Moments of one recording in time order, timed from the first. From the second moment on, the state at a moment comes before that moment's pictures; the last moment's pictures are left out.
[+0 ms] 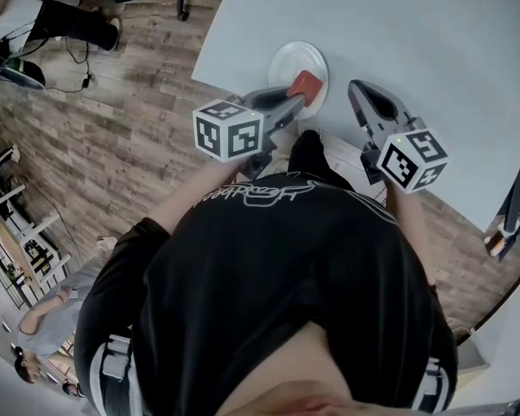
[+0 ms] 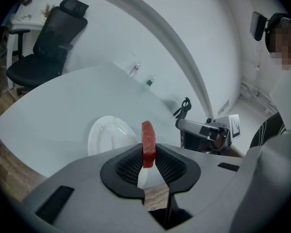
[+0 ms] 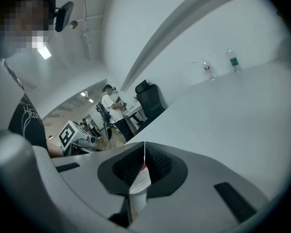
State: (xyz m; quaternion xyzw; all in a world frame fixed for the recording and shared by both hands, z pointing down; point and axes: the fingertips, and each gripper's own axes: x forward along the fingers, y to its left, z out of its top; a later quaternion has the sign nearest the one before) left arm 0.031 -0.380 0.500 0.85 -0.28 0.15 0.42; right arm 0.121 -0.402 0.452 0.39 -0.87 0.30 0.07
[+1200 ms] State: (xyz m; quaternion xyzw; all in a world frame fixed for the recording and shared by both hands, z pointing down) left arm 0.032 -0.381 0.535 0.86 -0.28 0.22 0.37; right arm 0.133 -0.409 0.475 0.40 -0.85 0.32 0.08
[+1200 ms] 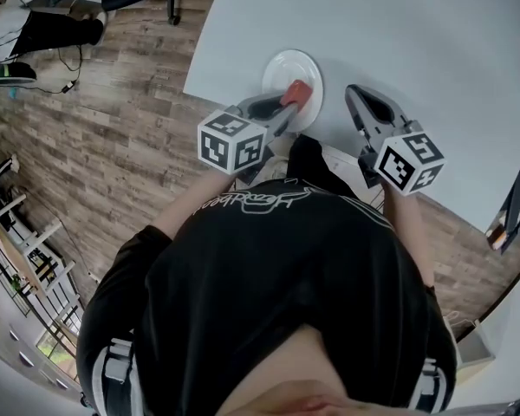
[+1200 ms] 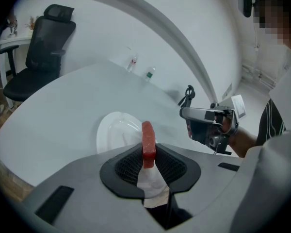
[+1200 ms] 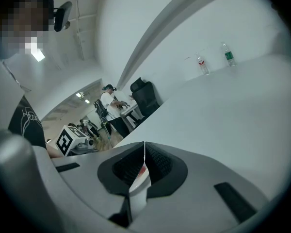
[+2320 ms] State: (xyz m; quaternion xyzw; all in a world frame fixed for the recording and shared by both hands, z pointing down) left arm 0.018 -0.392 0.548 0.86 -0.31 0.25 0.33; right arm 0.123 -0.412 0.482 0.40 -0.85 0.33 0.08
